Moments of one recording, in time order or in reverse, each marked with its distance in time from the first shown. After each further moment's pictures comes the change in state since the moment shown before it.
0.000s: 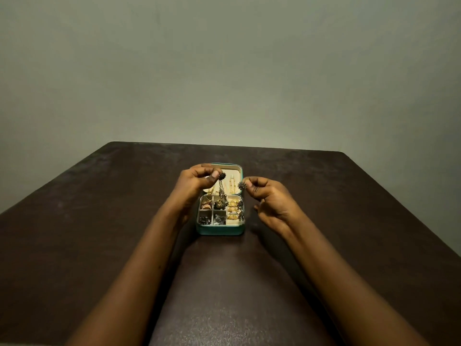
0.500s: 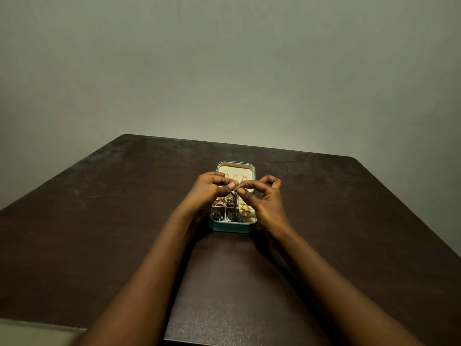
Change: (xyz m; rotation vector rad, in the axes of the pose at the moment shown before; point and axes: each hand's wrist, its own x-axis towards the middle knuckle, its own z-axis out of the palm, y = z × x) left_hand 0.001 -0.015 -0.005 0.120 -0.007 -0.052; right_hand 0.011 0.042 0.025 -0.537 0.194 -0.401
